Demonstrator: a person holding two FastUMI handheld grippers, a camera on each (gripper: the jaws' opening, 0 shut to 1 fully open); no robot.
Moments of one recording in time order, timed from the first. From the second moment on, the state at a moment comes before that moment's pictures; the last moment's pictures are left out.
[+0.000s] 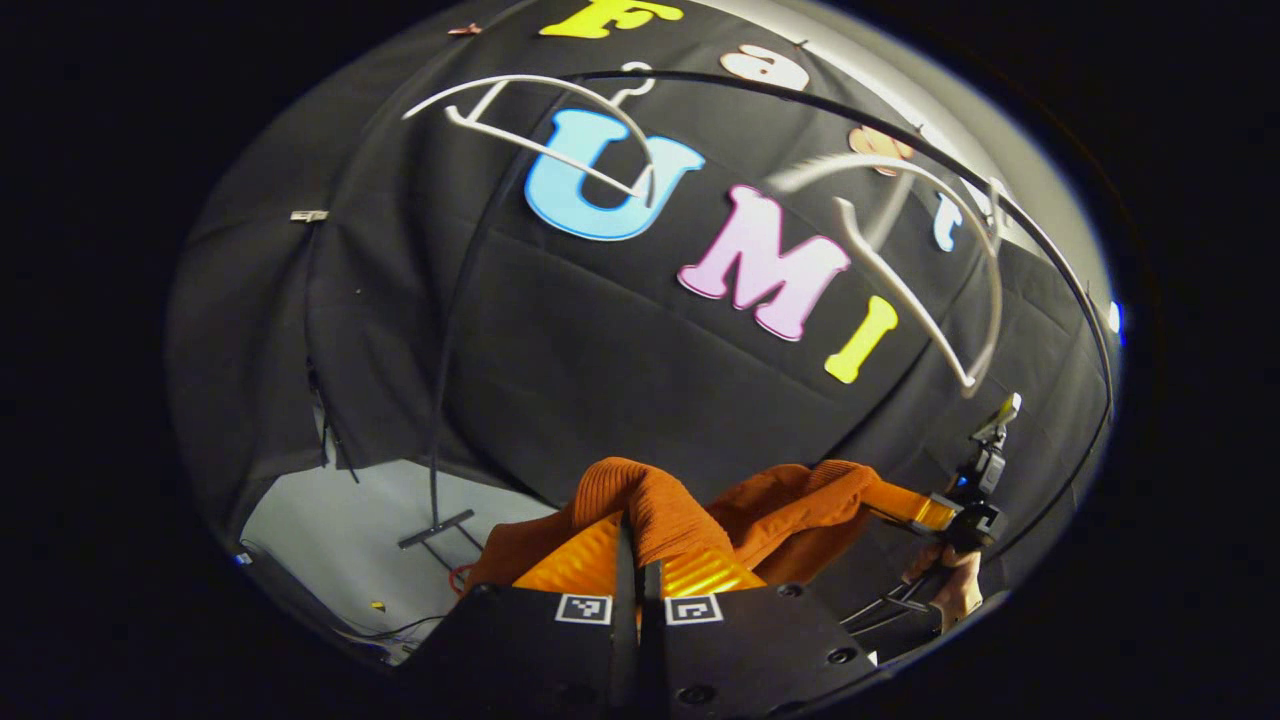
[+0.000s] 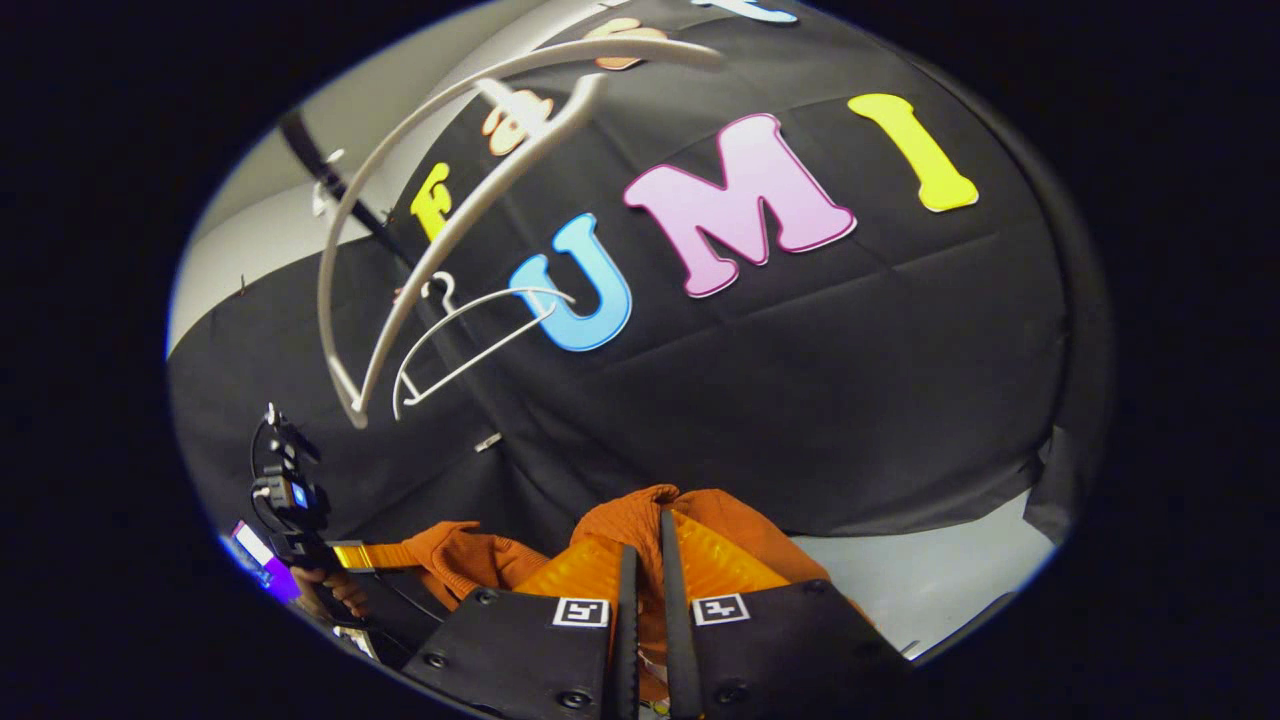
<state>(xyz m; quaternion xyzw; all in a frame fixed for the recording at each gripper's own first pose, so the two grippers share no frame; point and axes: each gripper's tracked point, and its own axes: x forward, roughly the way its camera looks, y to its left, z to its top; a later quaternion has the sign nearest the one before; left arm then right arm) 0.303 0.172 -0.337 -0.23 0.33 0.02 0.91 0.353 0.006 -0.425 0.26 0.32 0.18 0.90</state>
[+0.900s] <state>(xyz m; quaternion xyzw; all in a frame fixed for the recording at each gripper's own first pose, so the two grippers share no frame) 0.292 0.077 -0.419 -0.12 0.43 0.00 0.89 0.238 0.066 -0.497 0.09 0.47 0.17 0.86</state>
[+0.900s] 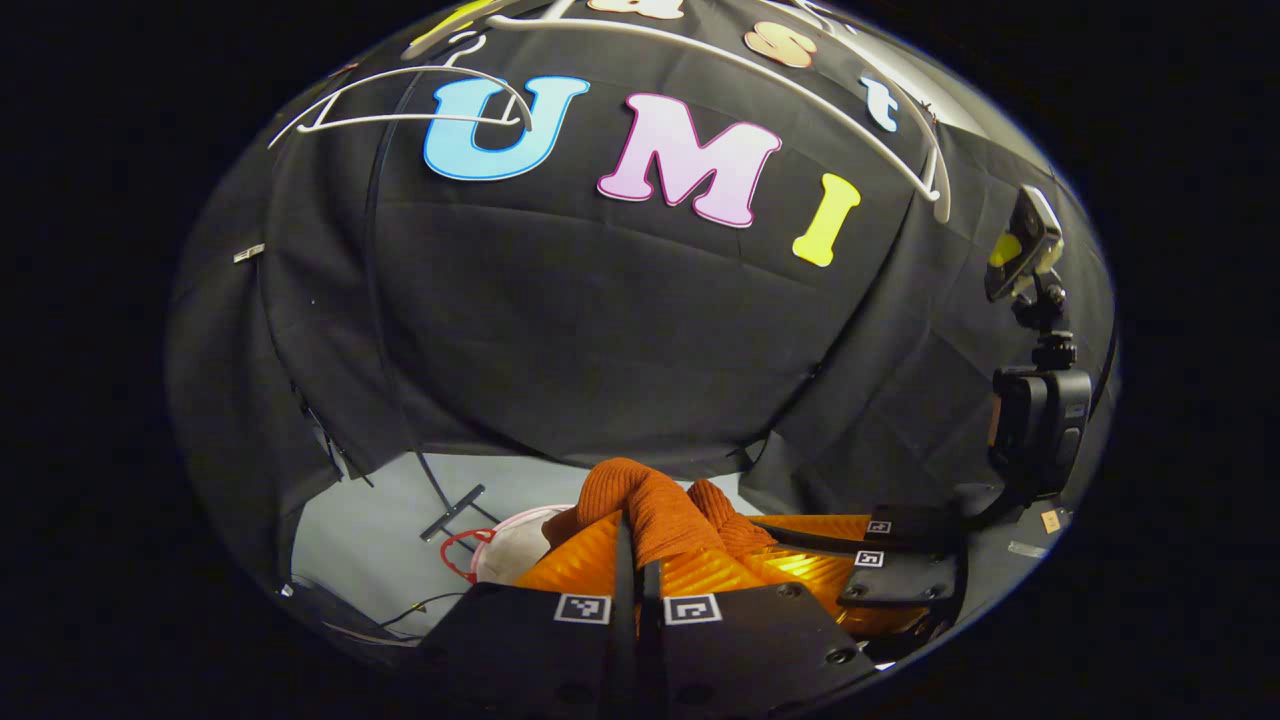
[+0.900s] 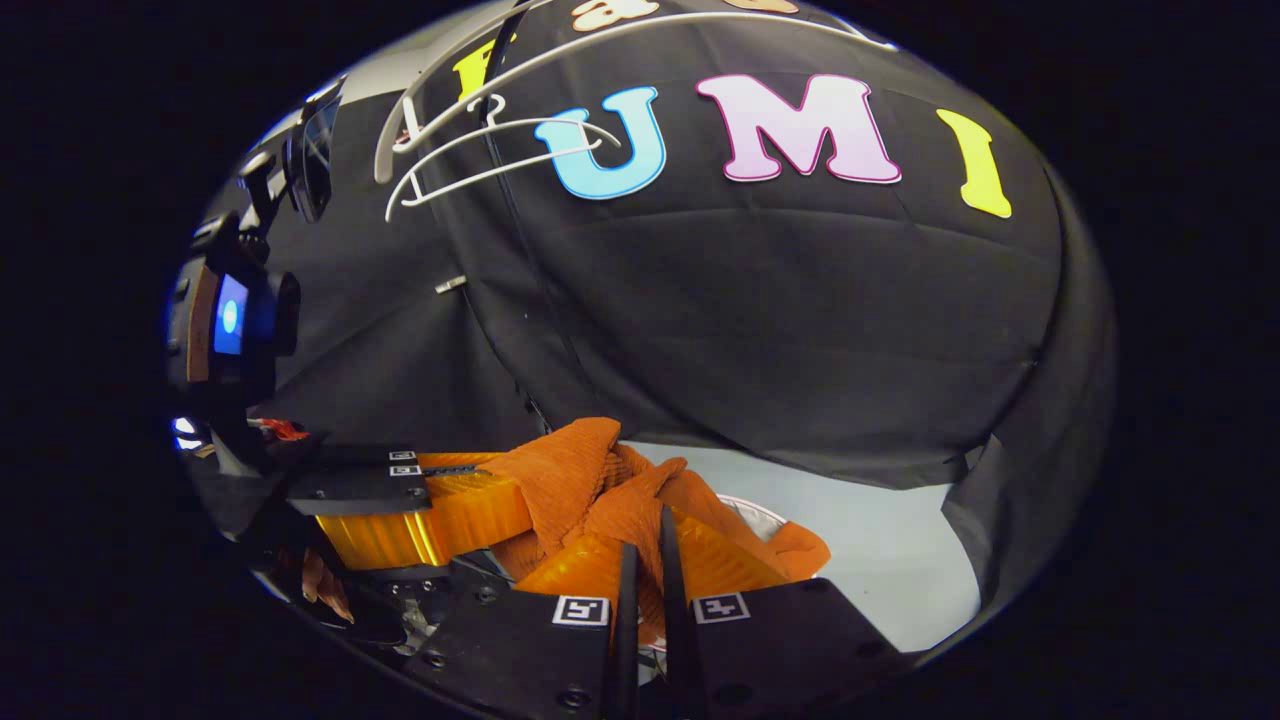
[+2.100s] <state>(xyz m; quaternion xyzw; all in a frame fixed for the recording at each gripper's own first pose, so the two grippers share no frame) 0.253 0.135 -0.415 -0.13 0.44 0.08 0.88 0.237 0.037 -0.483 0.10 0.46 0.14 0.87</state>
